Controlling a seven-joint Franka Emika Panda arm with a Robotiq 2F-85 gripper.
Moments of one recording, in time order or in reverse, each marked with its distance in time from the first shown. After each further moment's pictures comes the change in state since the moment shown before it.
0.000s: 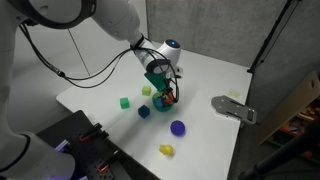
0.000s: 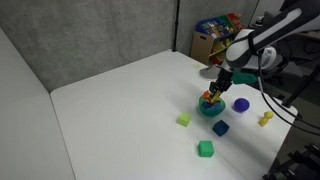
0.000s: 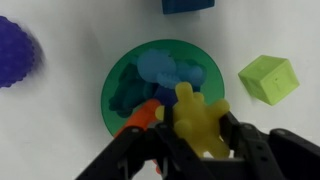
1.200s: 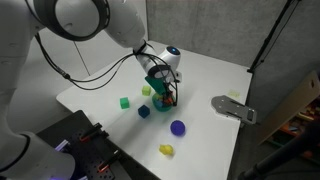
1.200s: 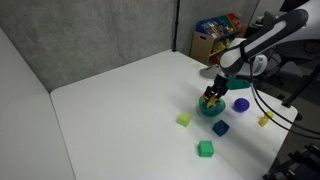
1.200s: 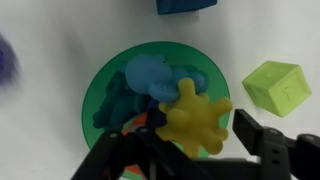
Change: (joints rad) arm -0.012 0.099 0.026 0.063 0.000 0.000 -0.001
